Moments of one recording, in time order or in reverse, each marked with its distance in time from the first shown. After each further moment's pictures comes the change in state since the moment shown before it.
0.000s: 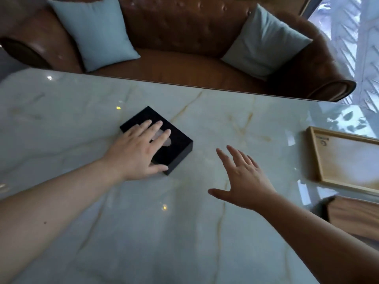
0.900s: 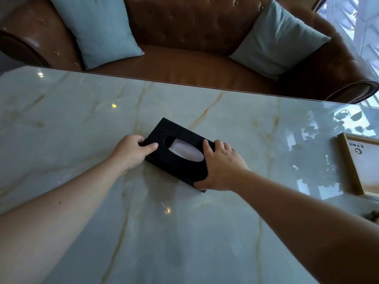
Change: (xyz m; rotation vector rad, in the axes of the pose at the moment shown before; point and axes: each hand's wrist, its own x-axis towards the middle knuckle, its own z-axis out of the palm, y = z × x) left_hand 0.032 -0.109 0.090 -1.031 0.007 -0.662; right_hand 0.138 -0.096 0.019 -0.146 -0.109 0.051
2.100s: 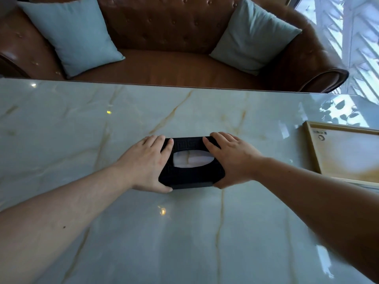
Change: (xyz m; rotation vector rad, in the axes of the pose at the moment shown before) left_hand -0.077 0.117 0.072 1.170 -0.184 0.728; right_hand -0.057 0.133 -0.011 -0.177 0.109 -0.268
